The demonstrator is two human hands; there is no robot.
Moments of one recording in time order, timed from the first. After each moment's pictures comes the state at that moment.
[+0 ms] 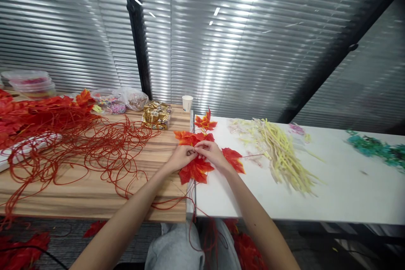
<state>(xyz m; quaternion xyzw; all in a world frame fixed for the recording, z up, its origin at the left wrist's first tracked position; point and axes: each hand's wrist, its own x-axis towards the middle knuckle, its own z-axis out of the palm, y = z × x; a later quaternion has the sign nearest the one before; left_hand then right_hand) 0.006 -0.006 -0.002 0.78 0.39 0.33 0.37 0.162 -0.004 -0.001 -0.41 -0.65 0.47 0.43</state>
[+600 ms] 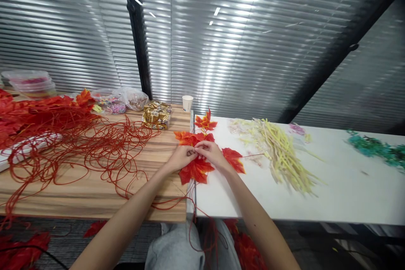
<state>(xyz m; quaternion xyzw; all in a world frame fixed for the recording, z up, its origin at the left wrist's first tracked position) 0.006 -0.006 0.000 0.78 0.39 0.31 0.37 0.161 -0.004 -0.002 -0.41 -0.66 0.47 0.43</state>
